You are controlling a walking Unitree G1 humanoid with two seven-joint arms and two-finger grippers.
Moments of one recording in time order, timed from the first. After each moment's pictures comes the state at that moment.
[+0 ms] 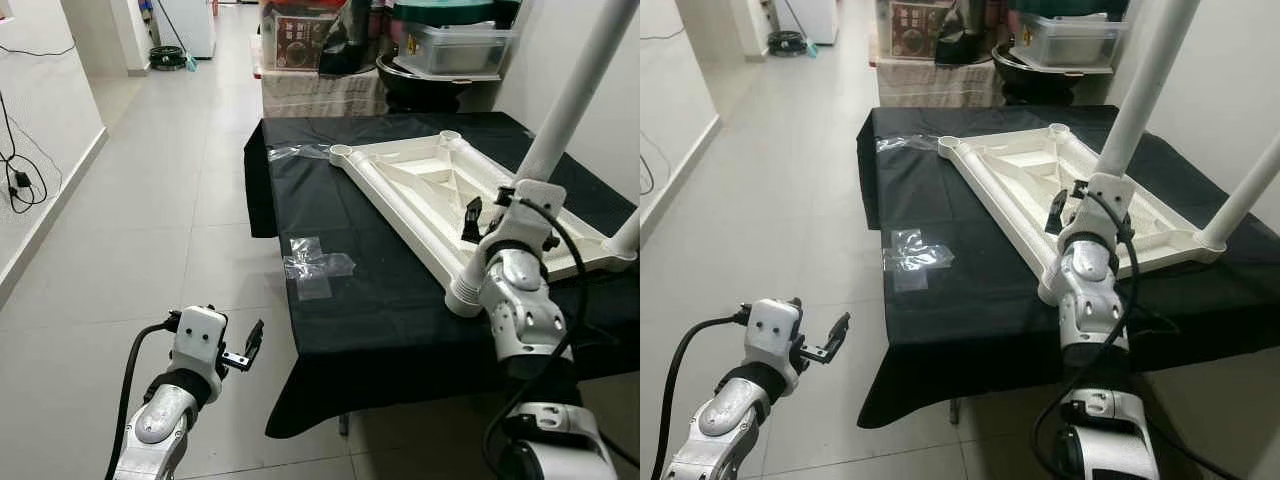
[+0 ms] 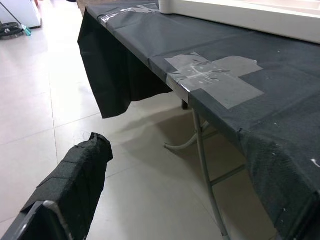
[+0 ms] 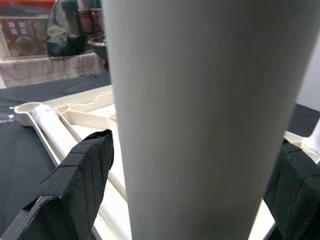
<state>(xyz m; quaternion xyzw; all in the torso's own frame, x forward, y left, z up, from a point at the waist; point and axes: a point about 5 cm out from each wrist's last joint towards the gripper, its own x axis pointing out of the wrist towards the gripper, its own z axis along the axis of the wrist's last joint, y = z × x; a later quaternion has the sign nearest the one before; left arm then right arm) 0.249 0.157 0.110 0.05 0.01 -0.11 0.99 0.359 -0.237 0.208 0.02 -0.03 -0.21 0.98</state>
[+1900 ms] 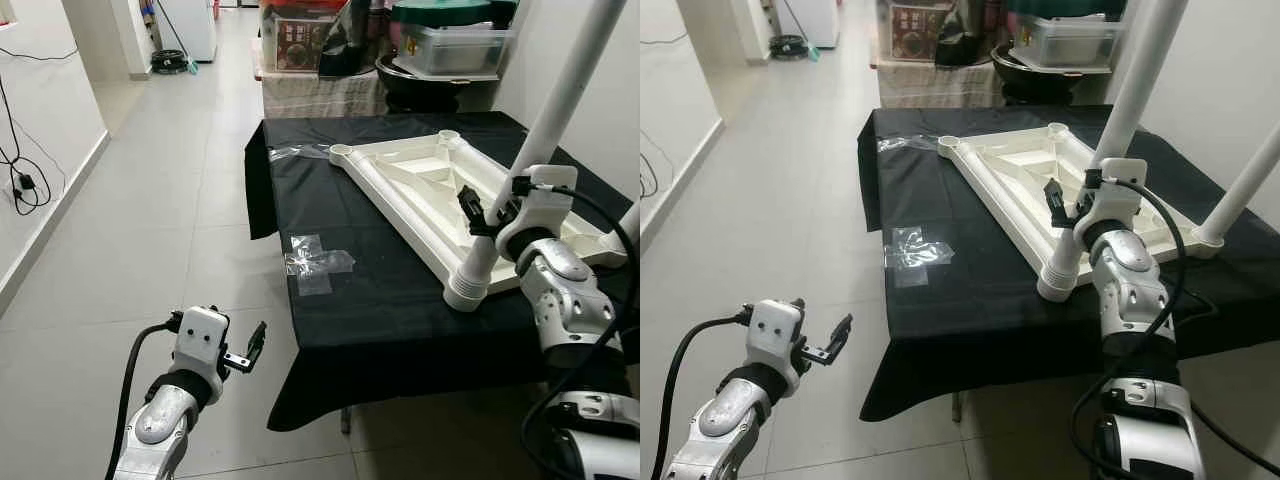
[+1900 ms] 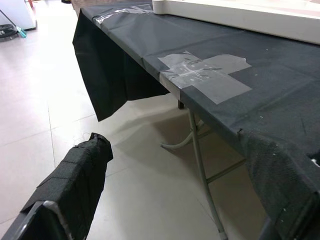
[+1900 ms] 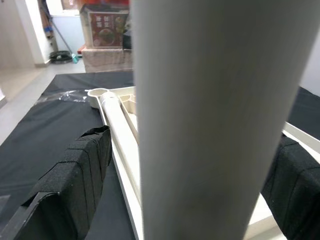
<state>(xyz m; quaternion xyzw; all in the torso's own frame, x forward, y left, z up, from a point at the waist) 0.249 0.156 0.110 0.05 0.02 -0.12 0.99 0.359 -0.263 0.219 0.00 -0.03 -0.03 1.00</state>
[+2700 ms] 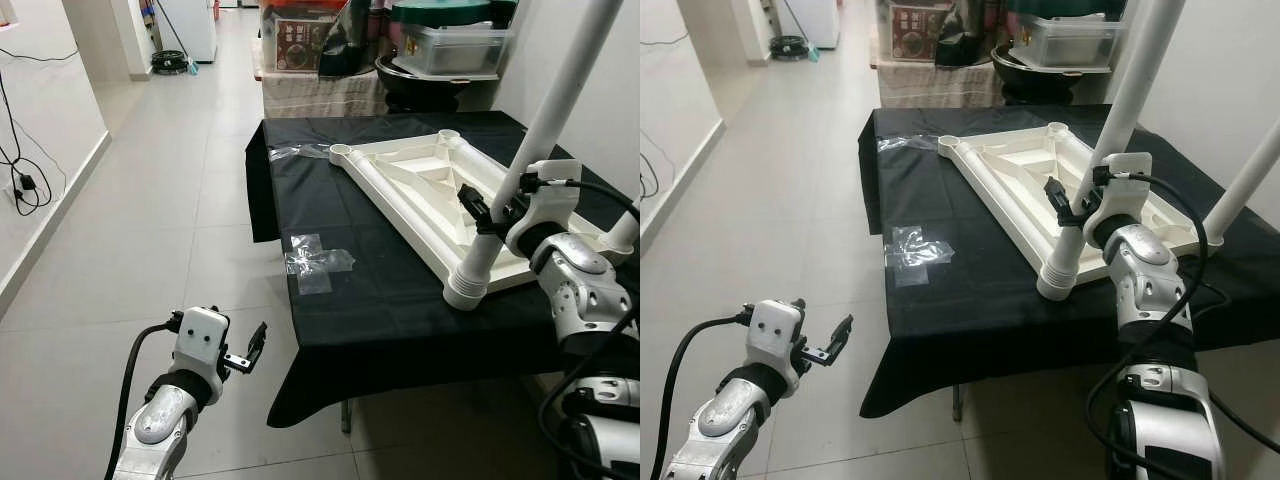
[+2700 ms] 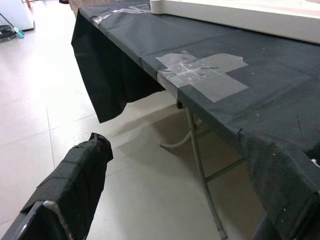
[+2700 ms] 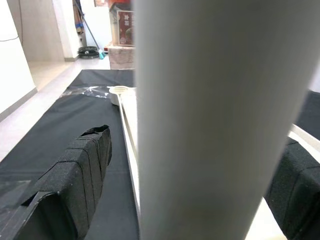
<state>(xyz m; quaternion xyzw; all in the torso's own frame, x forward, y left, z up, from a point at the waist) 0.248 0.156 0.110 0.06 0.02 -0.12 0.99 0.363 -0.274 0.223 -0.01 -0.03 0.03 1.00</state>
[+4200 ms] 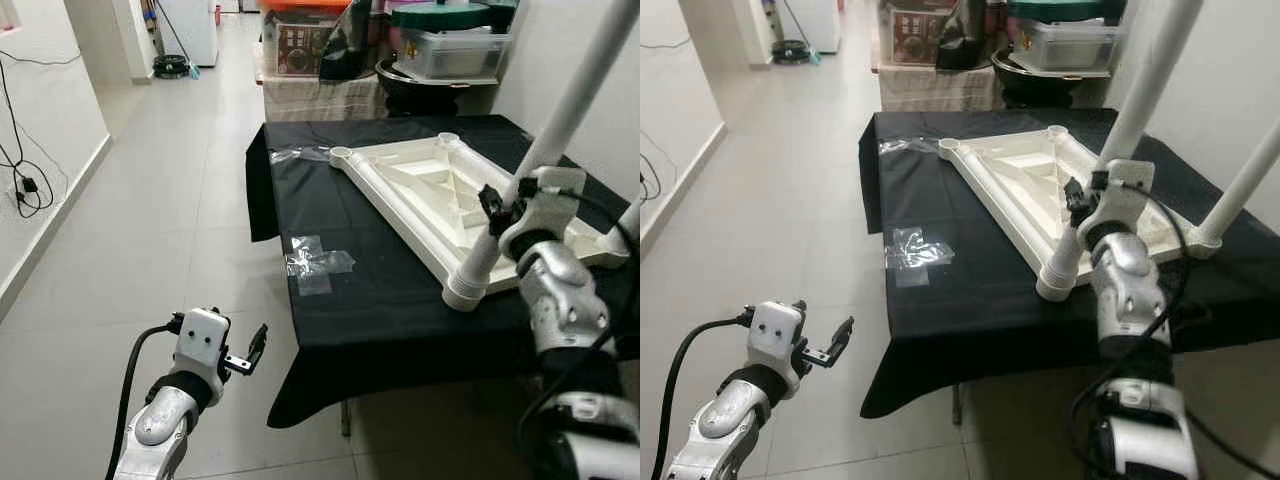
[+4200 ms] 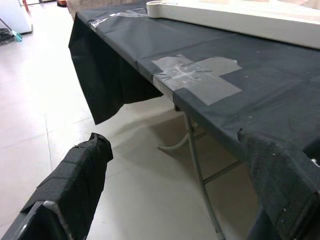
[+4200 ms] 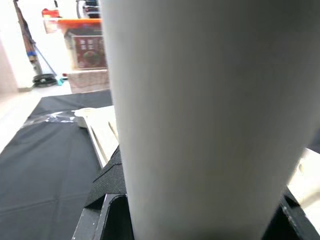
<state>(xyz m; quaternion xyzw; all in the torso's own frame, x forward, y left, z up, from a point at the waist) 0.247 0.156 0.109 0.05 0.02 -0.12 0.99 0.357 -0.249 0.207 0.02 -0.04 -0.07 1.00</state>
